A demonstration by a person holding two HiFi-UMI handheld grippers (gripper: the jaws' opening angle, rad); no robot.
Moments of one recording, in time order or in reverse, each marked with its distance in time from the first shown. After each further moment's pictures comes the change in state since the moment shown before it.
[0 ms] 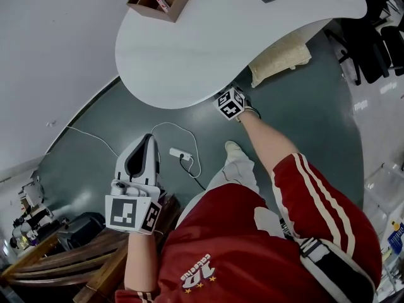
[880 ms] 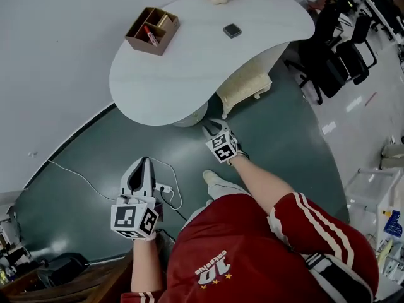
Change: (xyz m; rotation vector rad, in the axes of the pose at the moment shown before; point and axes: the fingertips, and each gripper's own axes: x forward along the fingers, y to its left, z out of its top) left arm -0.072 -0.006 -0.042 -0.183 -0.147 -0.053; right arm -0.159 0.044 0.011 0.089 -0.027 -0.188
